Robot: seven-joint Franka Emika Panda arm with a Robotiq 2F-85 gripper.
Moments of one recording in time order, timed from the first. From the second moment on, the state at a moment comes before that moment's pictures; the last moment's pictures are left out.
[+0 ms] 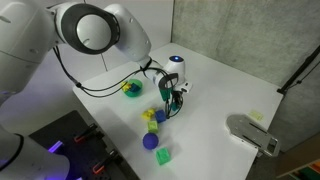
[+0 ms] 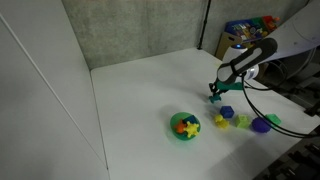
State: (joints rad) arm 0.04 0.92 -0.17 -1.69 0.15 2.68 0.41
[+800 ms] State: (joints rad) arm 0.23 0.69 -0.10 -1.69 0.11 2.42 0.44
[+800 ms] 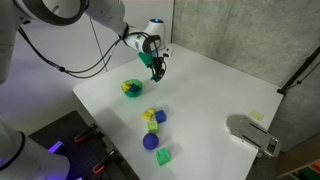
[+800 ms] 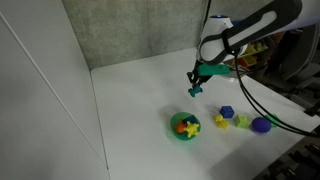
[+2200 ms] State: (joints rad) arm 0.30 0.79 0.02 -1.60 0.09 2.19 0.44
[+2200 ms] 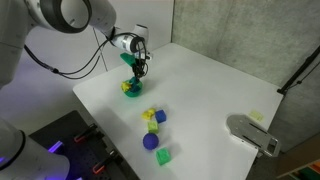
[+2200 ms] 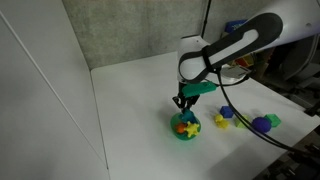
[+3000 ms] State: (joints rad) arm 0.30 0.82 0.03 -1.54 0.09 2.11 0.43
